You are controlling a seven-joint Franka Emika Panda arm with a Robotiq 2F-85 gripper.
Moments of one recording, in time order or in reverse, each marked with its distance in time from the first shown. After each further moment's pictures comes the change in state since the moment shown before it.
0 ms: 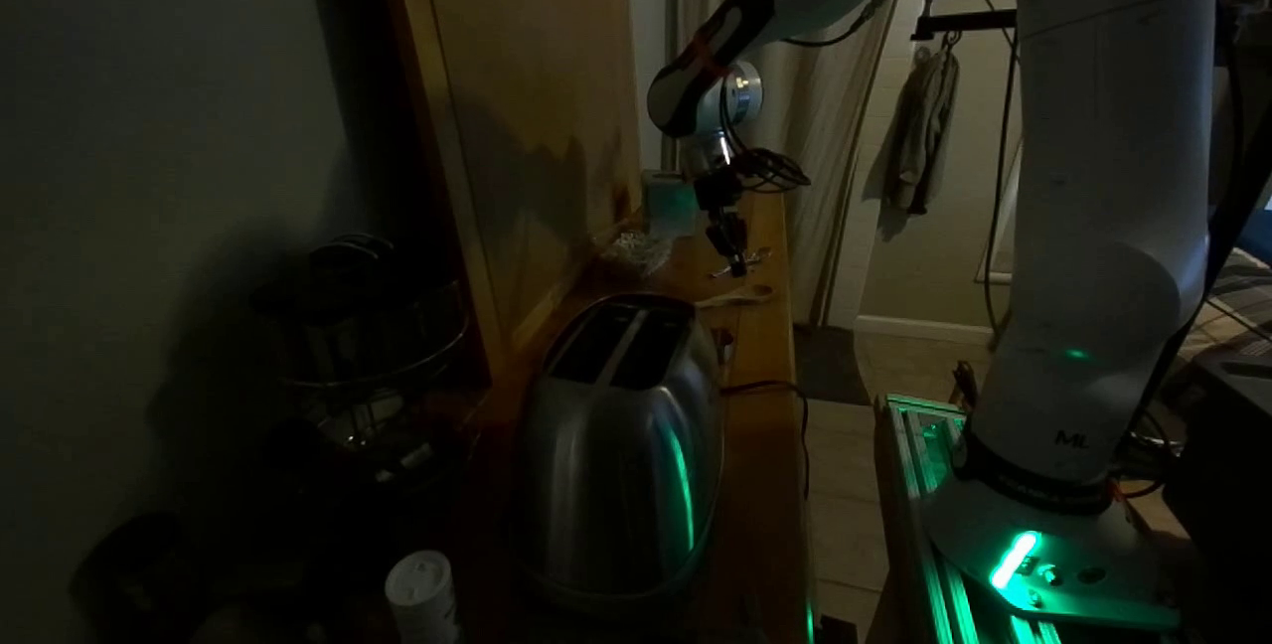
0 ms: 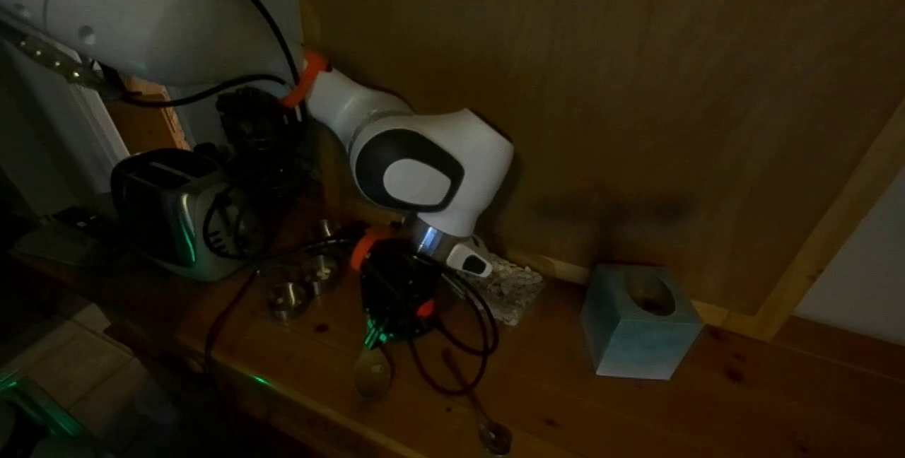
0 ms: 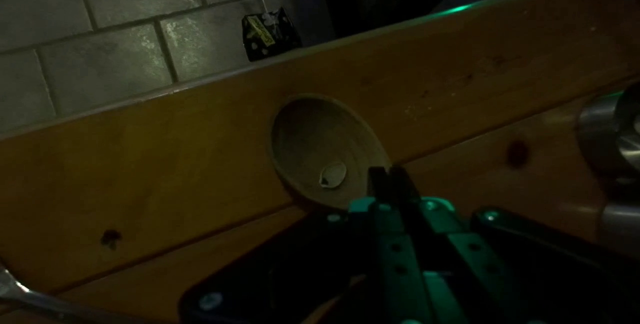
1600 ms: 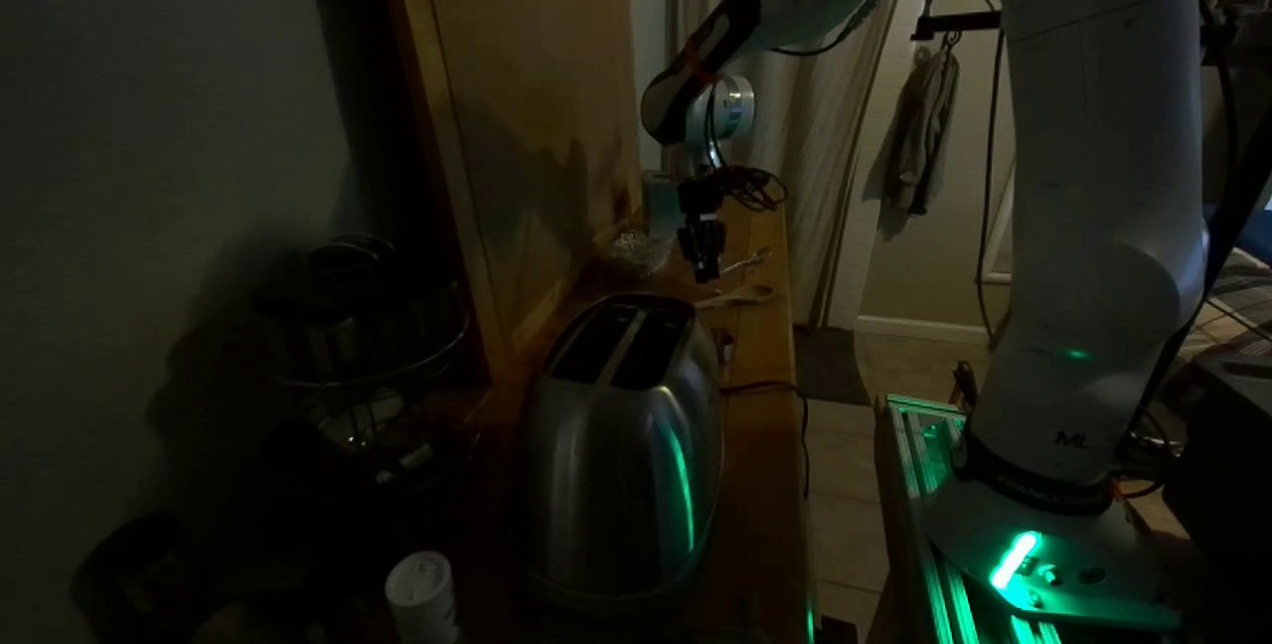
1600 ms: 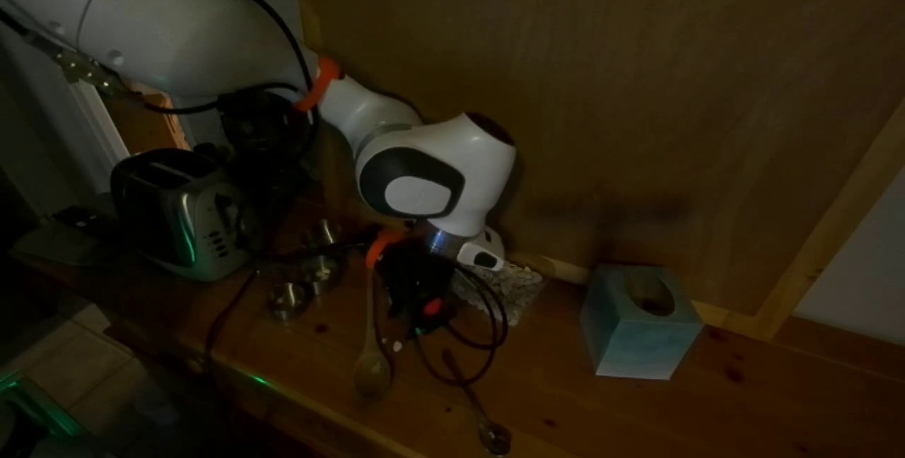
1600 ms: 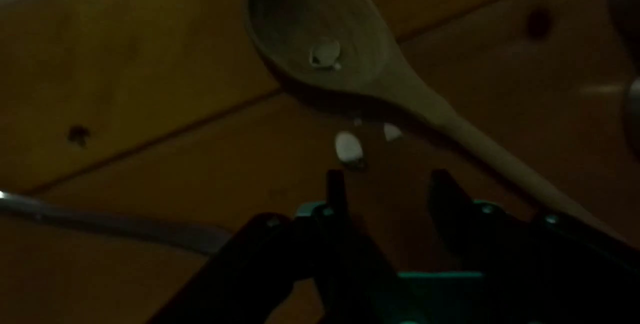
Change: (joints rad) arm 0.001 0.039 0.013 0.012 0.126 0.180 0.039
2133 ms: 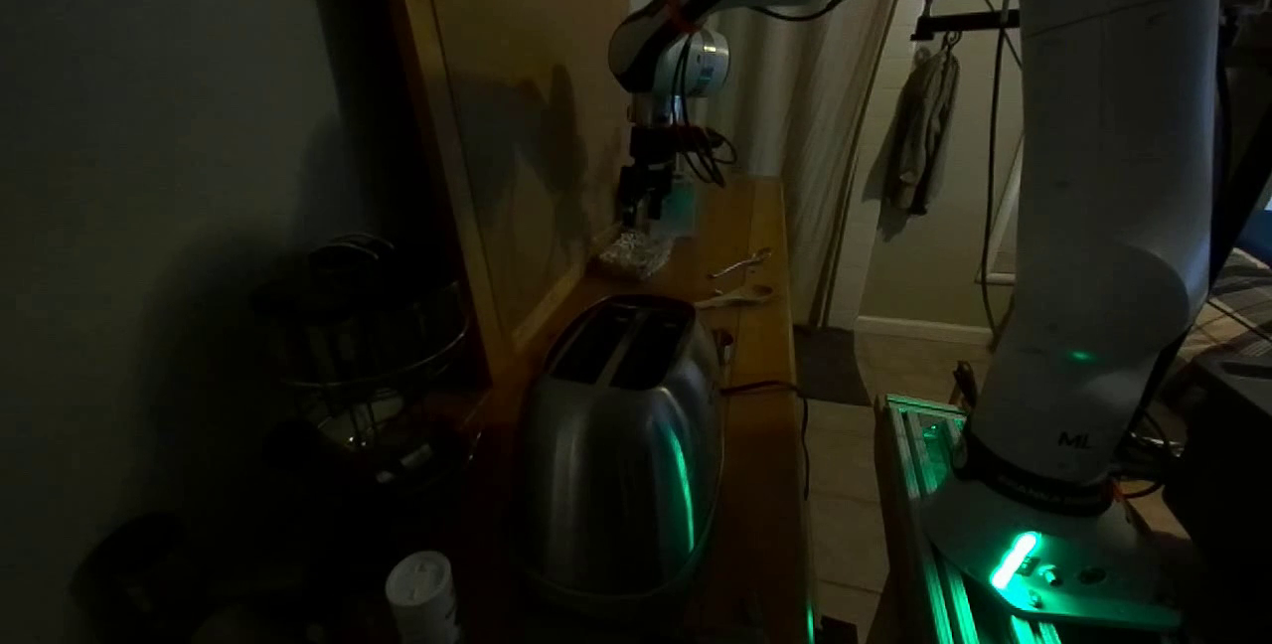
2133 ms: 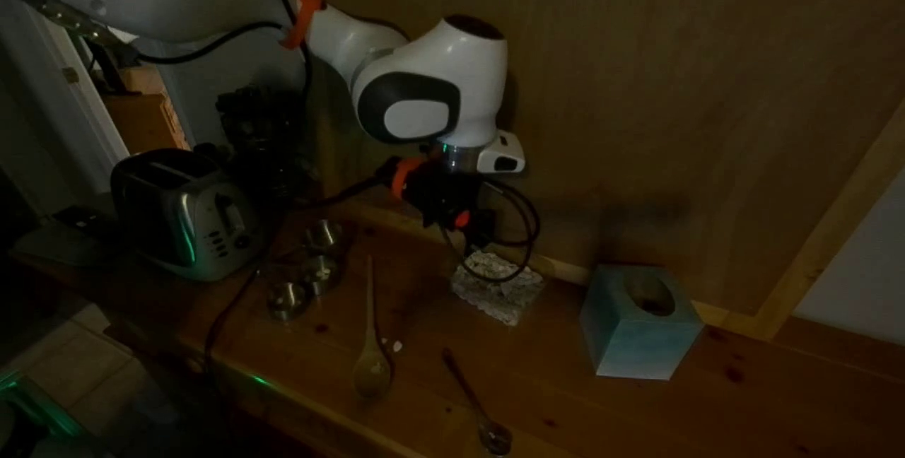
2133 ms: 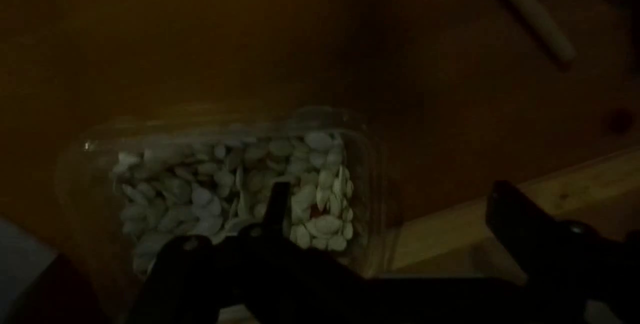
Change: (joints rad) arm 0.039 -0.051 0.056 0.114 0.083 0.173 -0.023
